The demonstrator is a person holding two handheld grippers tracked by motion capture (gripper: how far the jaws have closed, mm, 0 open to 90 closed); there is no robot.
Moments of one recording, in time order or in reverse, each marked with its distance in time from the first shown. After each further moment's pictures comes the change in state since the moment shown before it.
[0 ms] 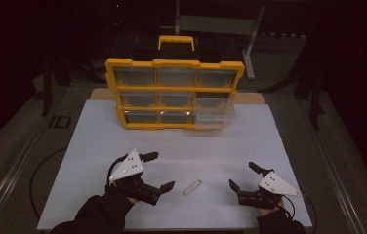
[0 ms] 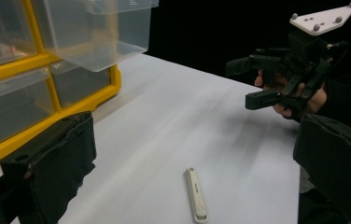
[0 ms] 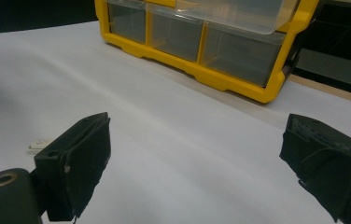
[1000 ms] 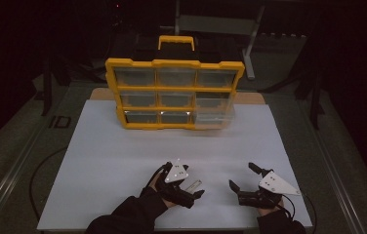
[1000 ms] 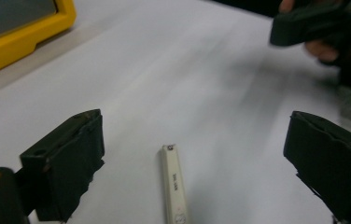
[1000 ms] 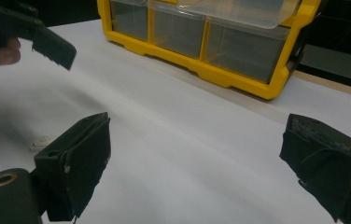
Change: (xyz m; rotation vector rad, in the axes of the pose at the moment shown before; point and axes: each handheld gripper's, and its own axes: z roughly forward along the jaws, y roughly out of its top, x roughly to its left) left arm -0.027 -0.033 0.100 0.253 0.004 -0.001; right arm -0.001 -0.002 0.000 0.008 0.014 0.013
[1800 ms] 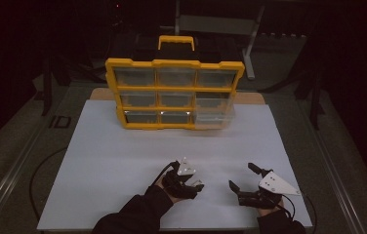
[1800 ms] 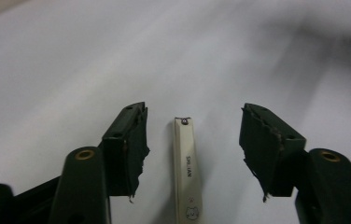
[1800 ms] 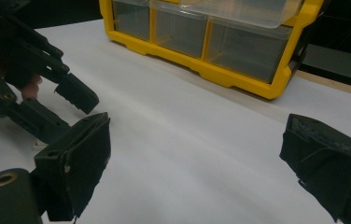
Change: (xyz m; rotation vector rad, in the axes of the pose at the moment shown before) left arm 0.009 -0.001 0.029 0.187 0.019 -0.093; right arm 0.000 0.000 0.000 0.001 0.009 0.000
